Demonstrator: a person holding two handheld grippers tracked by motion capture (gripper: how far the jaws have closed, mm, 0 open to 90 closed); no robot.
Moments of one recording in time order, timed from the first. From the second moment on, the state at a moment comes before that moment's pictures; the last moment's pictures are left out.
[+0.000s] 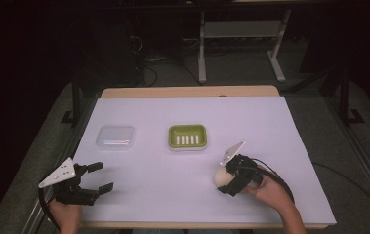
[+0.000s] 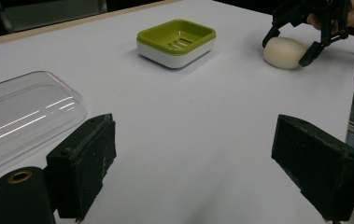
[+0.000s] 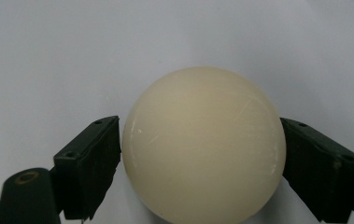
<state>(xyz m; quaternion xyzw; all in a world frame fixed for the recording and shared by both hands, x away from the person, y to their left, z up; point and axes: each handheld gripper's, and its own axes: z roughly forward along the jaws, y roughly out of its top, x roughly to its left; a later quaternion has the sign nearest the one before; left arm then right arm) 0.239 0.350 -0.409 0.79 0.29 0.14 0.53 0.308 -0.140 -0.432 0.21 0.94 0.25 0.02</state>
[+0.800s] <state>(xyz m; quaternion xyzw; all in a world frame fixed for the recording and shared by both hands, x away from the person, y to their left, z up) 0.238 0.351 -0.409 0.79 0.29 0.14 0.53 0.309 -0.138 -0.435 0.20 0.95 0.25 0.03</state>
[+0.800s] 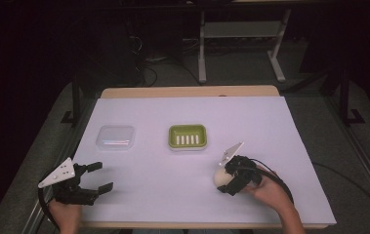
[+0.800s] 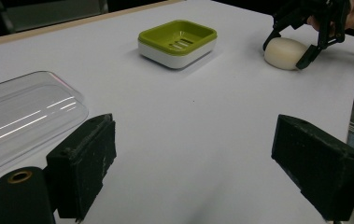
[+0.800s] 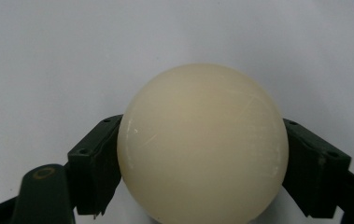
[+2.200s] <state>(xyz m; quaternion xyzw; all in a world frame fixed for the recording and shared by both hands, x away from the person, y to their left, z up) 0.238 0.353 -0.410 0.78 0.30 0.14 0.53 0.335 -0.132 -0.403 0.18 0.94 0.28 -0.01</state>
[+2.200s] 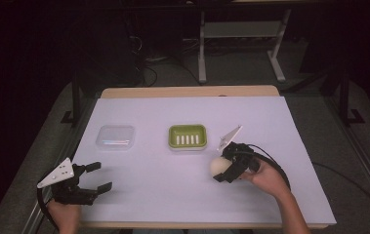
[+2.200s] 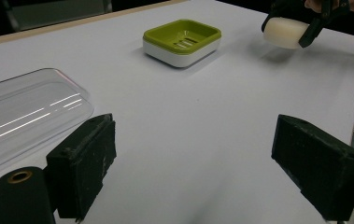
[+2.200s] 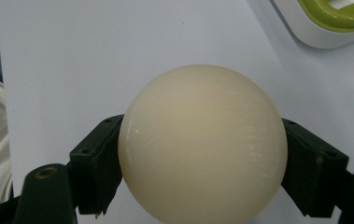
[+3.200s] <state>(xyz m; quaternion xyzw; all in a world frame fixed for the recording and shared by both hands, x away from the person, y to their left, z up) 0.238 0.354 -0.410 0.78 0.30 0.14 0.53 0.364 -0.113 -0.383 0.16 0.94 0.30 -0.03</state>
